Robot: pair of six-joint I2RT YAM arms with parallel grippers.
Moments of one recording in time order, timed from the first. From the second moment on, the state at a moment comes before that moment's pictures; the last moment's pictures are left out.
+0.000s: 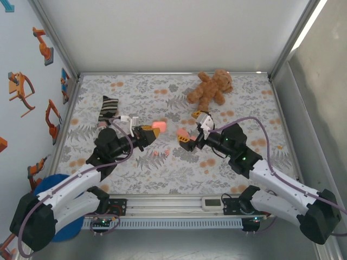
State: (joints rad) left arm -0.60 0.91 0.40 0.53 0.51 -0.57; right arm 0.73 0.92 0.59 0.29 -0.30 -0.10
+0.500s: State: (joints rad) left arm -0.60 0.69 0.28 0.77 0.49 -0.39; right arm 0.71 0.97 0.64 0.35 -0.55 0.06
